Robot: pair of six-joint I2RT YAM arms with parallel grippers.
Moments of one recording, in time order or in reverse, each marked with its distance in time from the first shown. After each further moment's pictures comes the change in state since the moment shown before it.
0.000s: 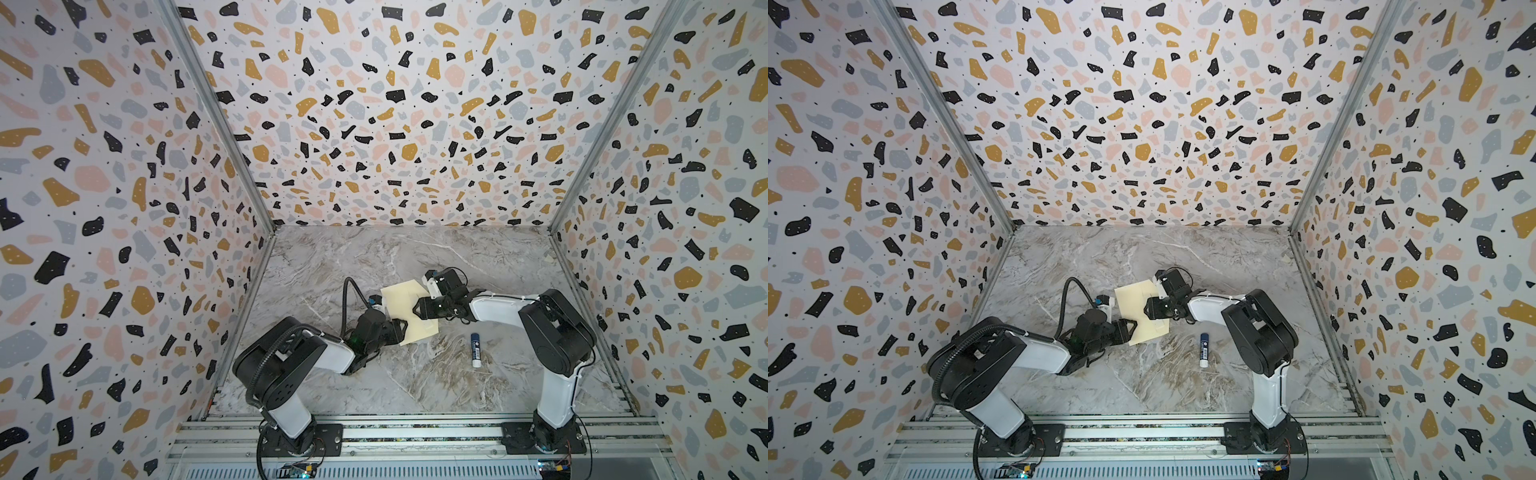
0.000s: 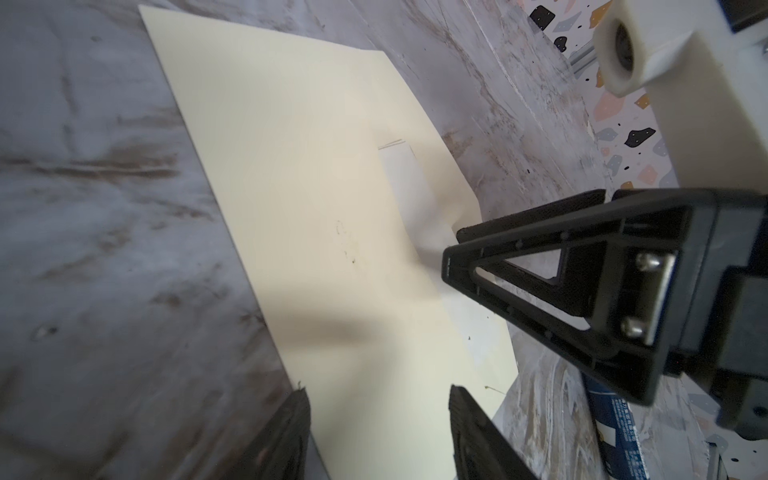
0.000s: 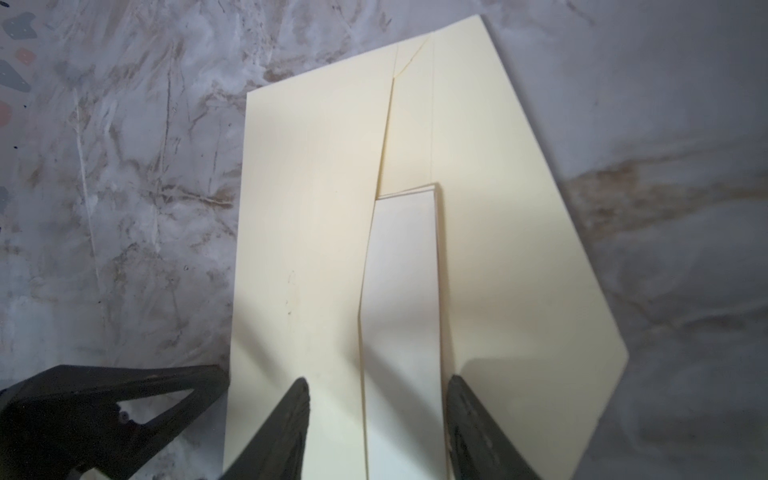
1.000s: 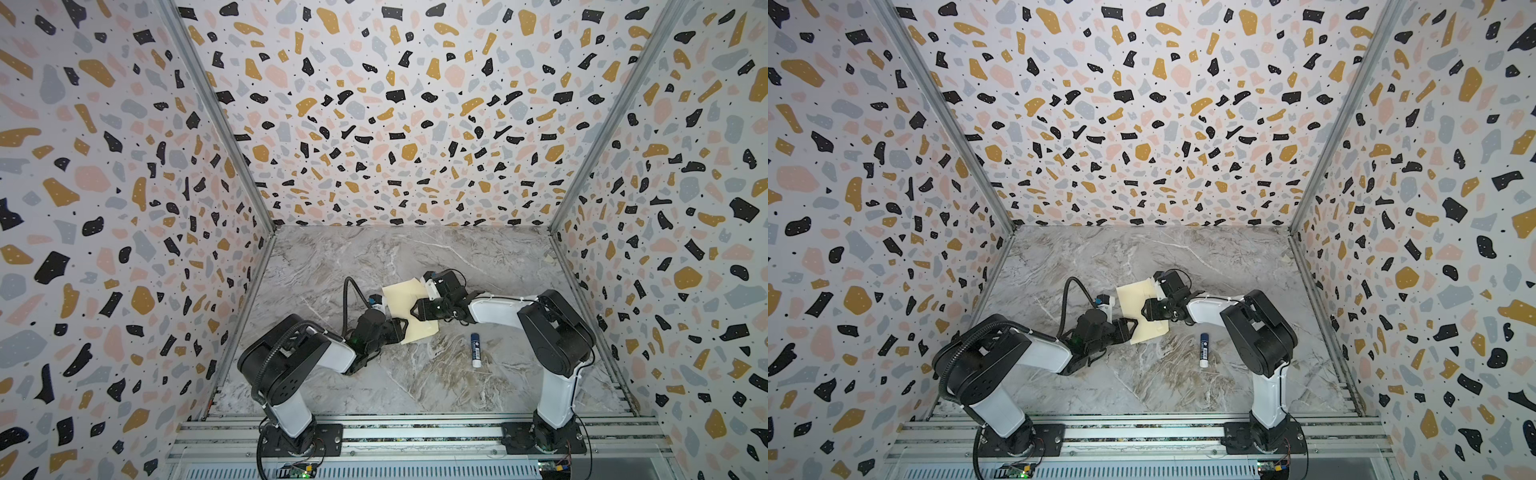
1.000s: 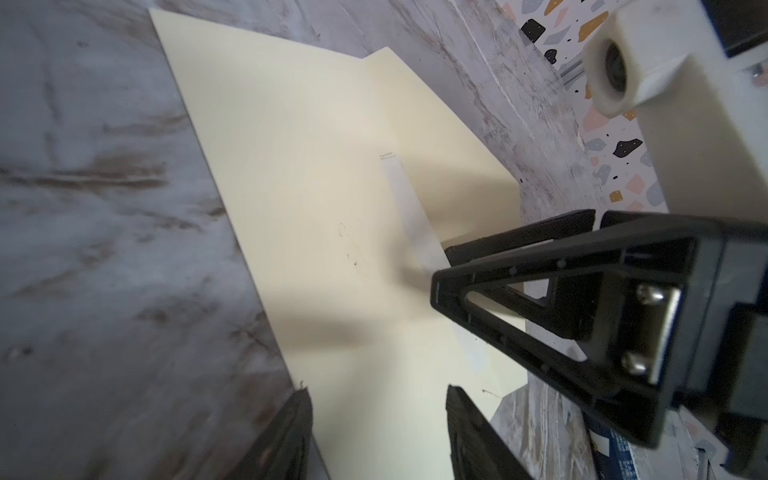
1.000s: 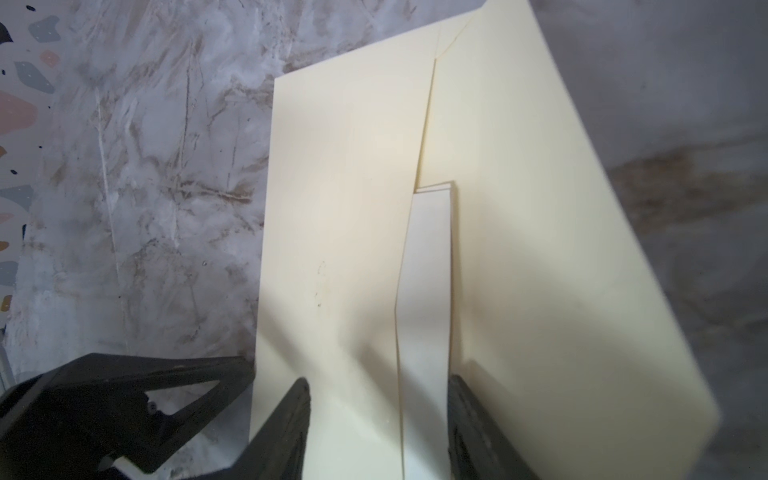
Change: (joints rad) left arm 0.000 0.028 0.000 0.052 0.003 -0.013; right arm 0.018 0.000 -0.011 0.029 -0.019 0.034
